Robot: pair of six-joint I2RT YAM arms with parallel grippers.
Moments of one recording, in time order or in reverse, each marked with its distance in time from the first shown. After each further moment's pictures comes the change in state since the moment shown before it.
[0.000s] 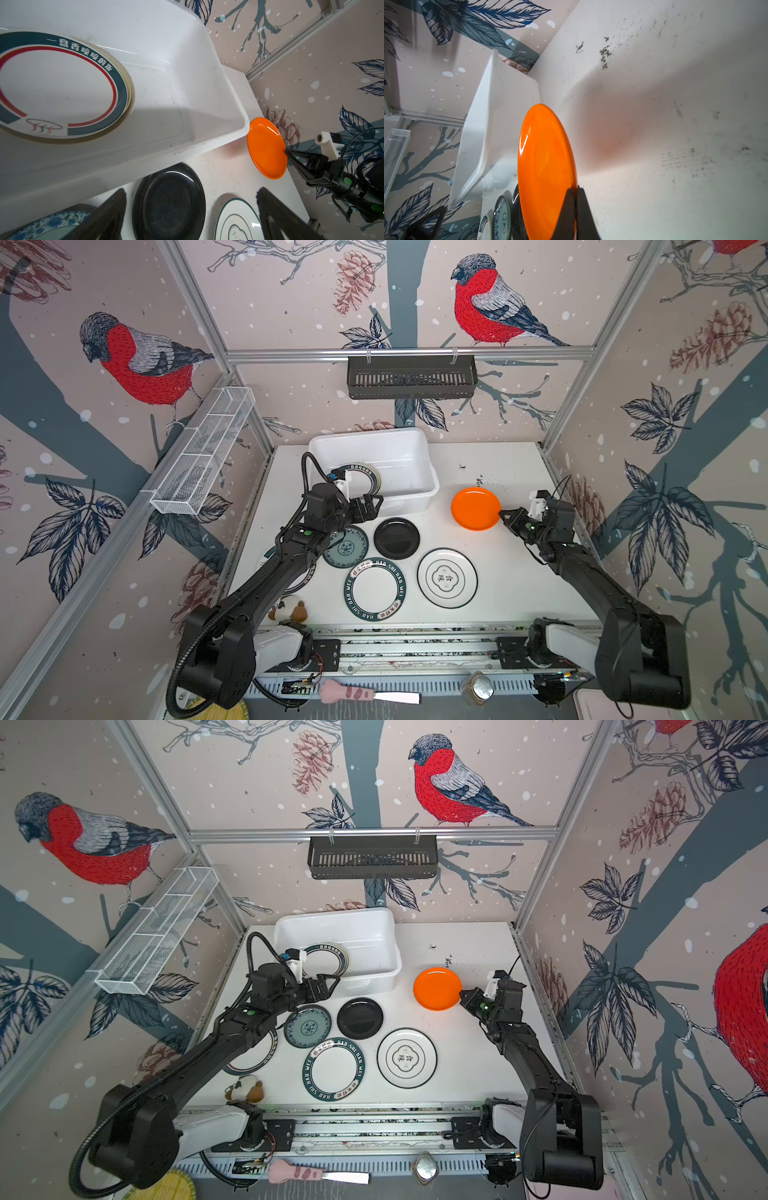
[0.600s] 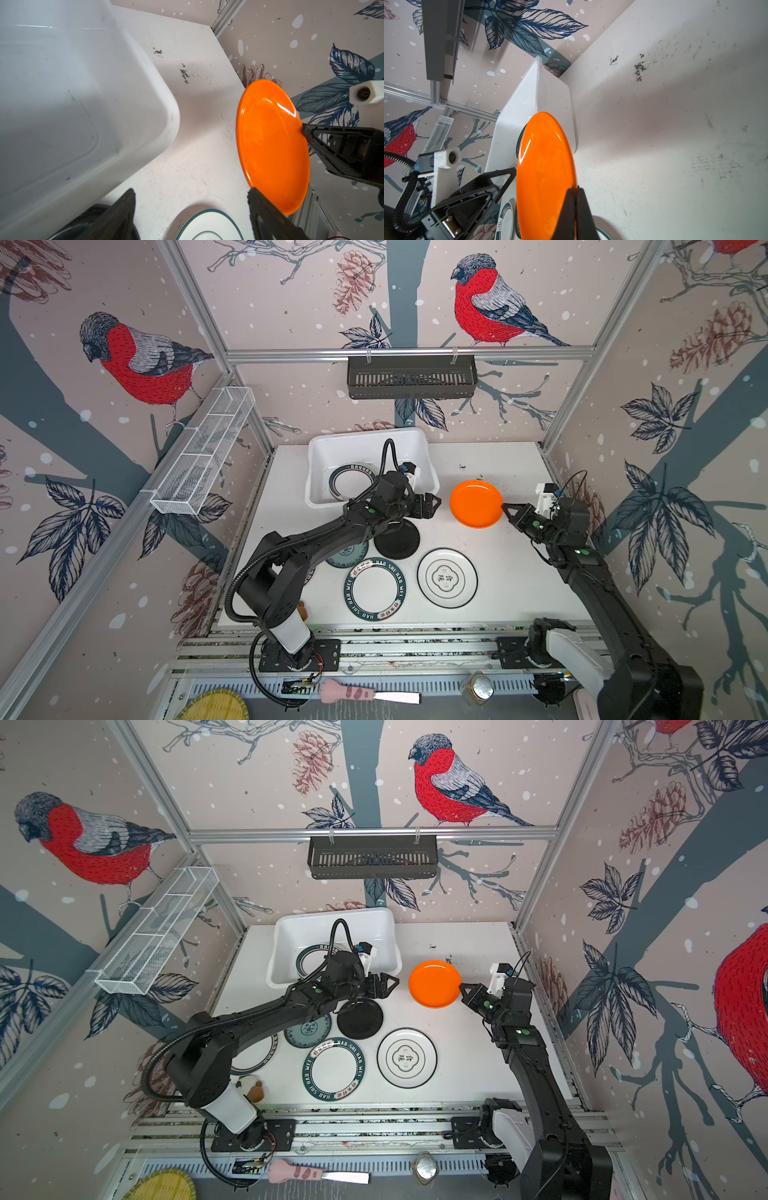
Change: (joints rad) left arm -0.344 0.463 0.384 0.036 -0.063 0.018; right arm 0.018 -0.184 0.050 -0.120 -0.047 0.024
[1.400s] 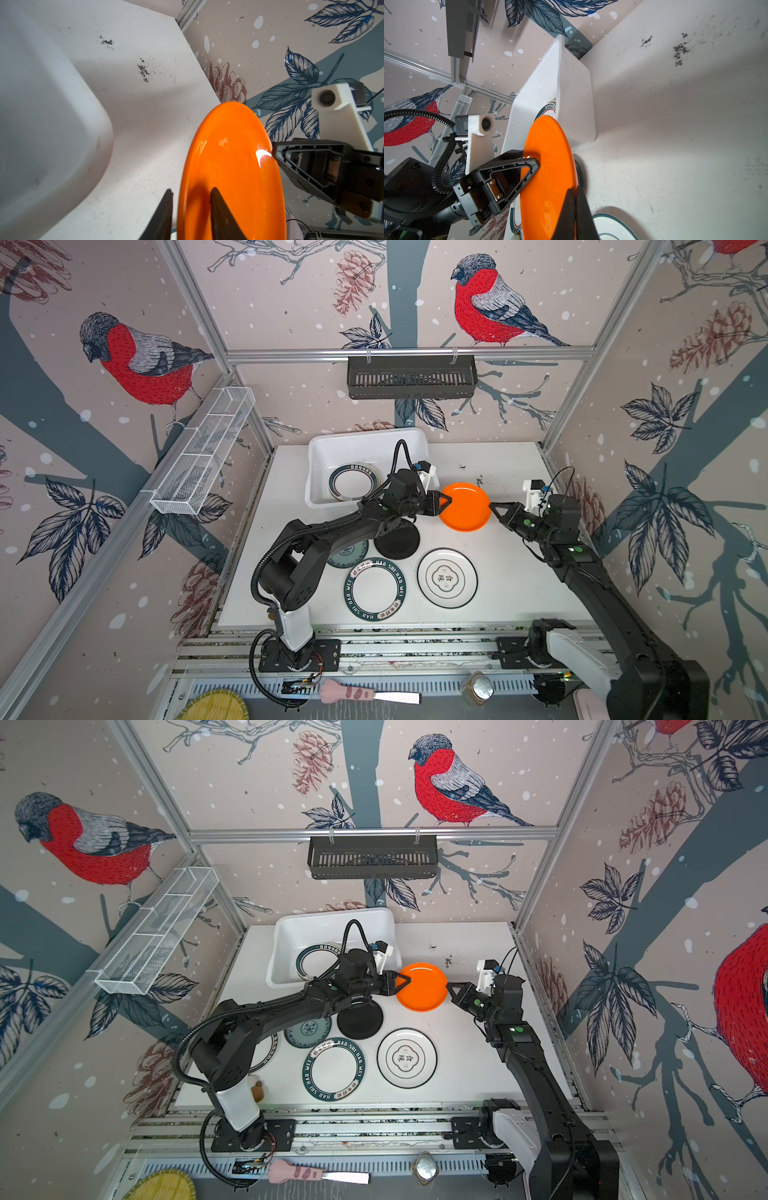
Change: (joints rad) left arm -0.021 0.119 0.058 0.161 0.163 -0.109; right arm 0.109 0.021 0.031 0.018 -0.009 0.013
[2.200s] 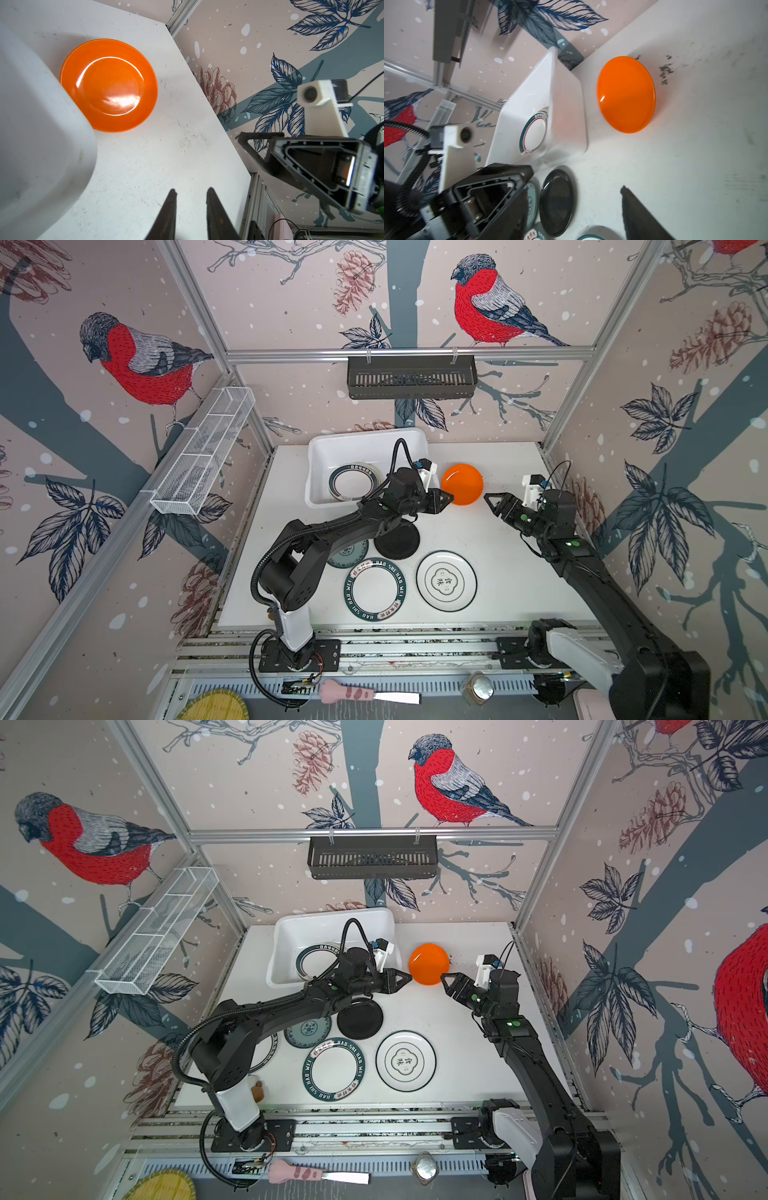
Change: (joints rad) left arm 0.002 0.000 0.015 0.019 0.021 -0.016; right arm 0.009 0.062 0.034 -0.009 0.134 -0.035
